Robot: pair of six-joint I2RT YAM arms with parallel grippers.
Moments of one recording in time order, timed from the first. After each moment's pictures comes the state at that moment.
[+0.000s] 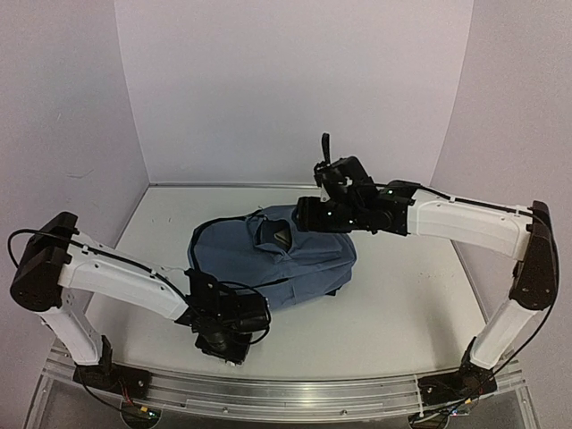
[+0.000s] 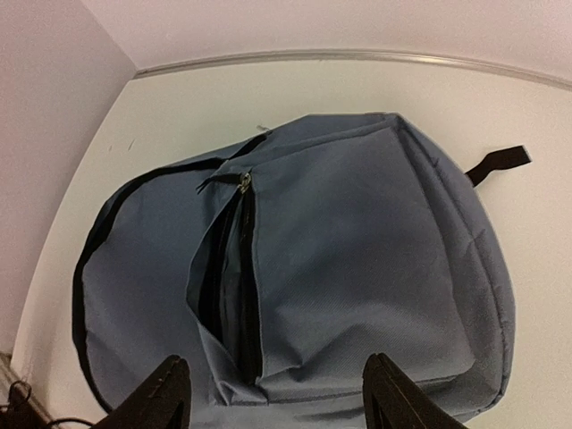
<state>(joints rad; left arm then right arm) -1.34 1.69 1.01 -0.78 -0.09 -1.06 0.90 1.69 1.44 -0.42 0.27 0.60</state>
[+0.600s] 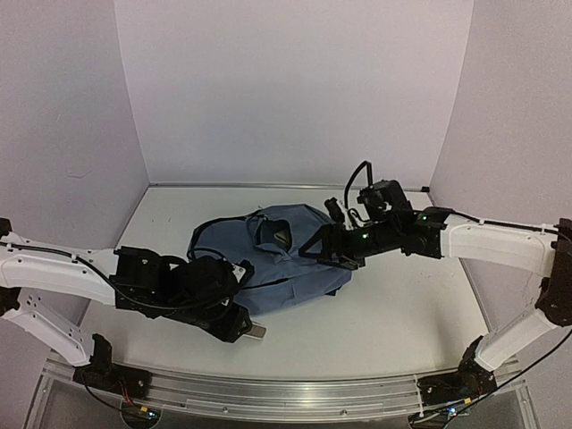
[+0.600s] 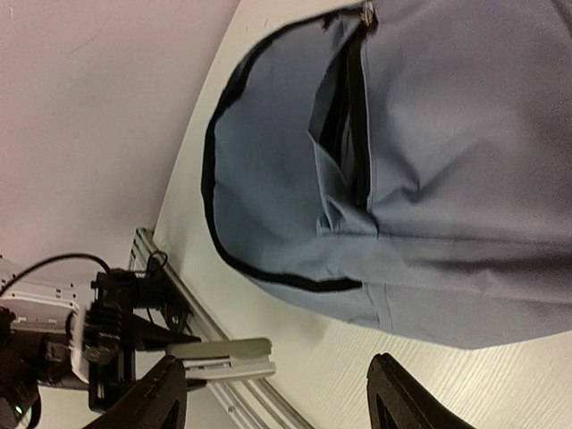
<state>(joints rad) -1.35 1.32 0.96 -0.65 -0.18 -0.77 0.80 1.47 1.07 -0.26 -0.42 0.74</state>
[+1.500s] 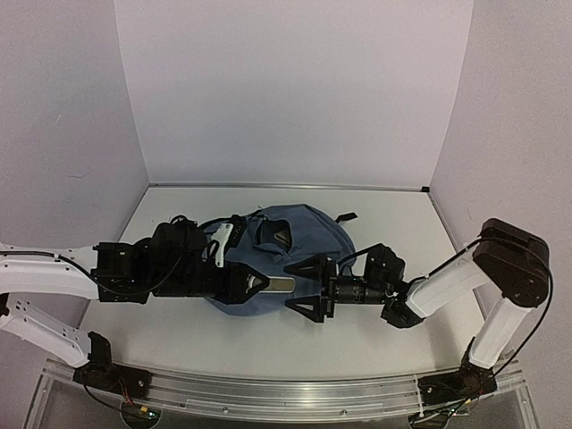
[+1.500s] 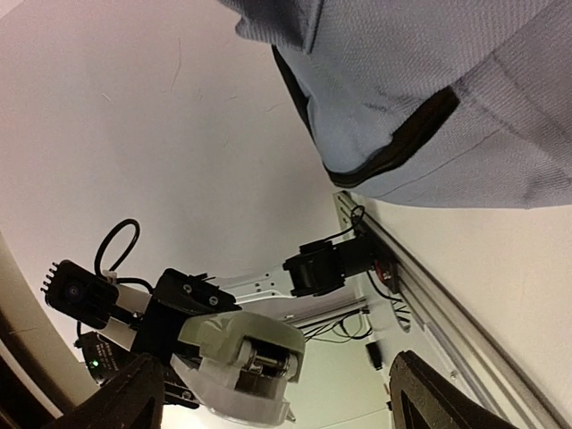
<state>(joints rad) -1.21 1.18 0.85 -0.18 -0.10 -0.72 0.90 1.72 0.57 1.08 -0.56 1.79</state>
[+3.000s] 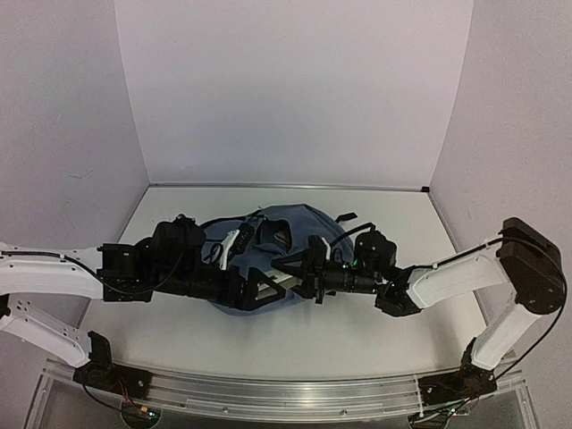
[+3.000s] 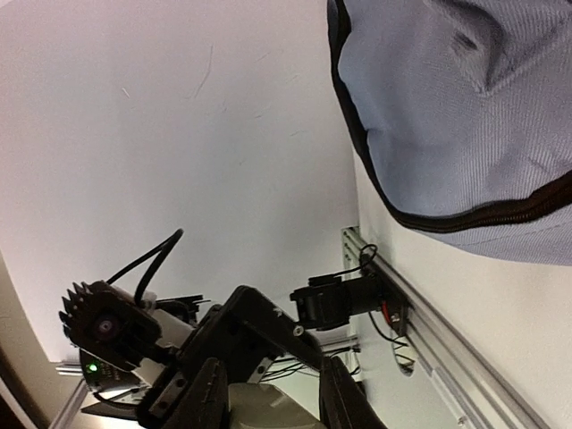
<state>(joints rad) -1.16 1.20 0.81 -0.08 0.19 -0.80 0.97 1.65 0.71 0.86 -0.40 1.63</state>
